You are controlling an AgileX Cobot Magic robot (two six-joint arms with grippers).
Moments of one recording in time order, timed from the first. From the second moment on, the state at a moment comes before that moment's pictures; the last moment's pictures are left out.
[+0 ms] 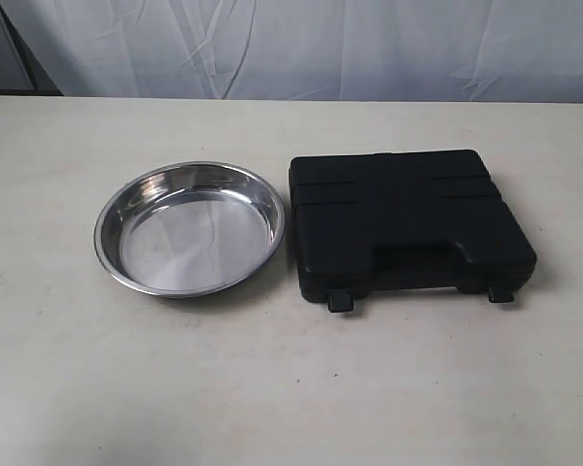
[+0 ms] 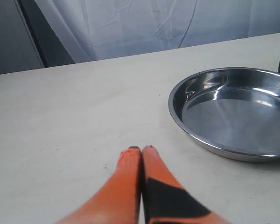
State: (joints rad) left arm -0.04 0.10 0.00 -0.27 0.26 0.38; right arm -0.24 0.28 -0.58 -0.81 -0.14 1.24
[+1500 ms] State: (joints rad) left arm -0.04 0.10 0.00 -0.27 0.25 0.38; right arm 0.25 1.59 -1.08 -0.11 0.78 -0.27
